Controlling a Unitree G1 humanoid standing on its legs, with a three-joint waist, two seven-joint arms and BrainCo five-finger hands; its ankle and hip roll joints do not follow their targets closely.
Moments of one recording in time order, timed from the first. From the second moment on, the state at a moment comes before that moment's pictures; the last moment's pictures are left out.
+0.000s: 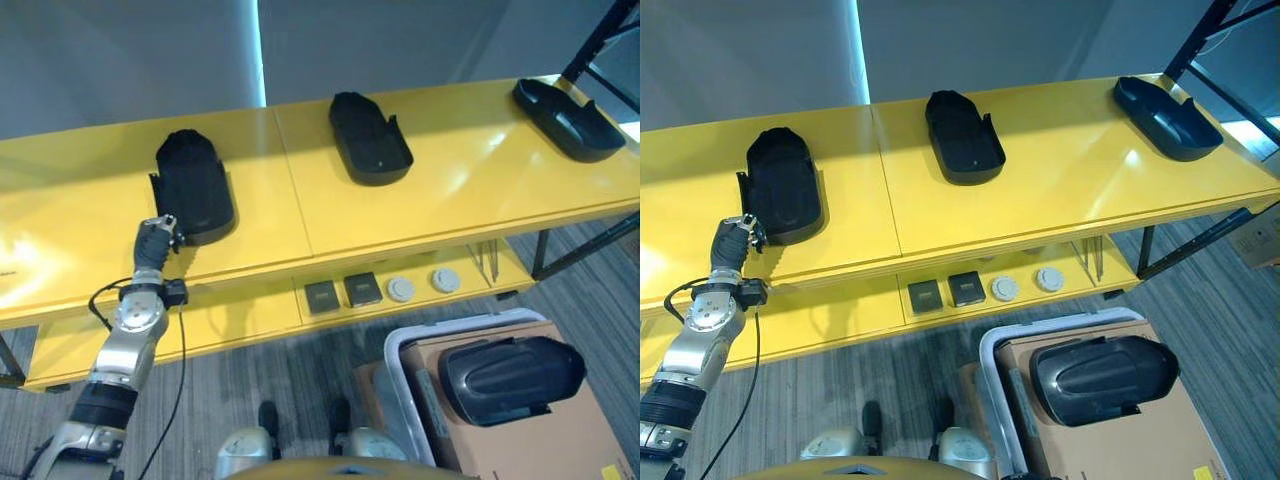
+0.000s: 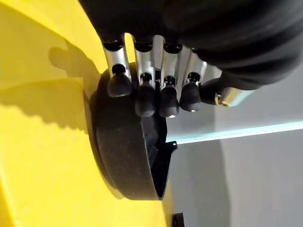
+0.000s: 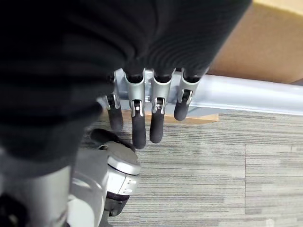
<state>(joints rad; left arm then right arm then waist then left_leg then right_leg) -0.19 0.52 -0.08 0.18 -0.37 -0.06 0.28 0.11 -0.33 0.32 1.06 0.07 0.16 0.13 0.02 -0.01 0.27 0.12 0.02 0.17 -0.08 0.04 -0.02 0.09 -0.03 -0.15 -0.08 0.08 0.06</state>
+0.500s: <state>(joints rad) -0.22 0.58 -0.04 0.22 -0.37 -0.07 0.29 0.12 -0.32 0.34 1.06 0.03 0.15 0.13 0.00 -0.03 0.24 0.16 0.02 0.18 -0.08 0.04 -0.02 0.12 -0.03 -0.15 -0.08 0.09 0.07</state>
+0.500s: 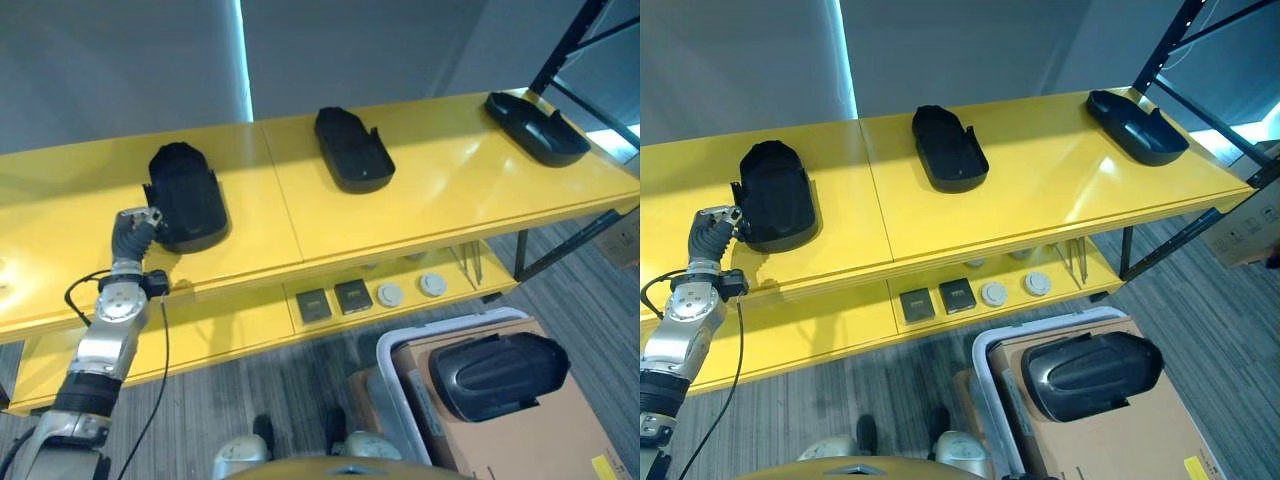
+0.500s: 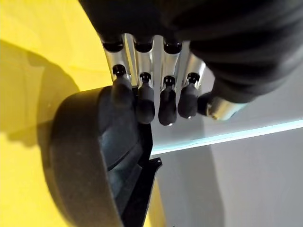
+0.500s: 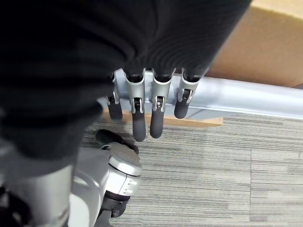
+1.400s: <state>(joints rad) 0.02 0.47 -0.20 -0.10 -0.86 0.18 -0.43 0.14 -0.30 0.13 1.20 0.15 0.24 0.01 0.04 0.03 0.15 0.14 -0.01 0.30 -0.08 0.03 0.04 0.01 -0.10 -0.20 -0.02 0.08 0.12</state>
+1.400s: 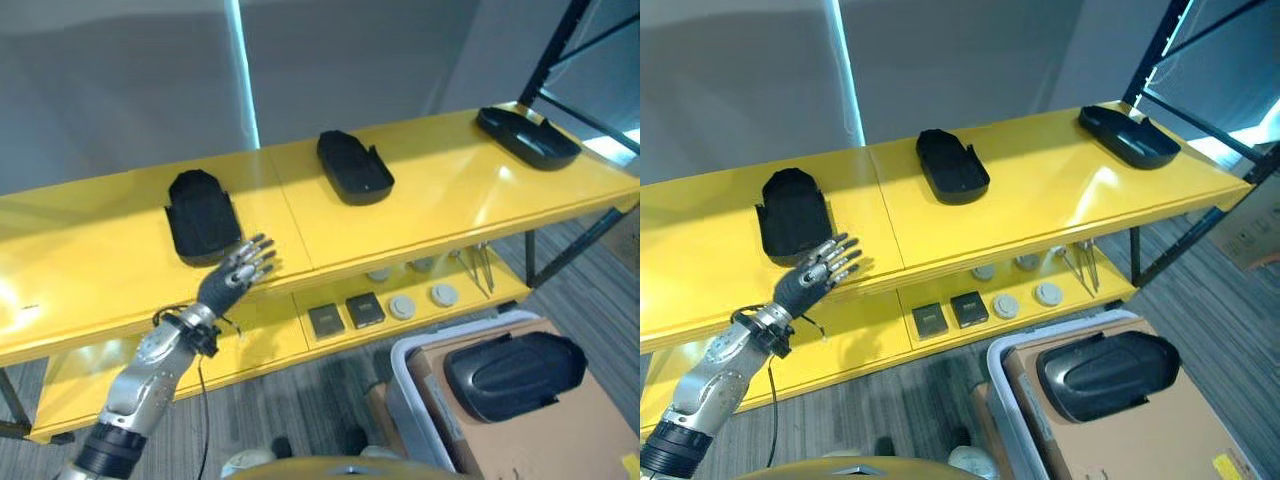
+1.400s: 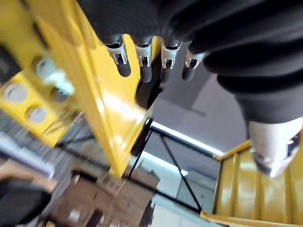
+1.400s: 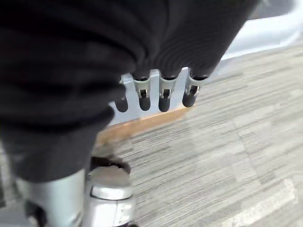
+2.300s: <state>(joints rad) 0.01 0.31 -0.30 0.91 -0.51 0.22 -0.74 -0.08 -0.47 0.25 1.35 -0.03 0.29 0.04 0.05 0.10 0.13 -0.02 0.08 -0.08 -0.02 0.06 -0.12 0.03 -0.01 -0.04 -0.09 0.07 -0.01</state>
